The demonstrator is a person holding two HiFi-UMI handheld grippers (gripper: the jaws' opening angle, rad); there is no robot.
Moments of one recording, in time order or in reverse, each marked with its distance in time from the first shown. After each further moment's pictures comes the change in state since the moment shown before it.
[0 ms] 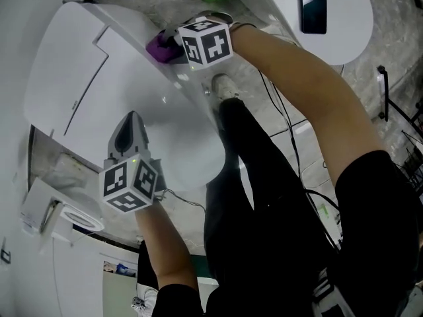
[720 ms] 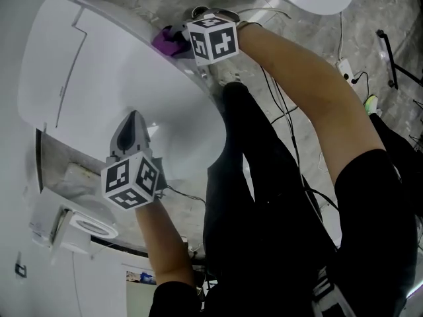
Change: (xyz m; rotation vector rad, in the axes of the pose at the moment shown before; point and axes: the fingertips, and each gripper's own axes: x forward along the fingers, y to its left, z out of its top) left arm -0.034 -0.014 -0.084 0.141 0.018 -0.093; right arm 0.009 0.092 -0.016 0.113 0.028 -0.173
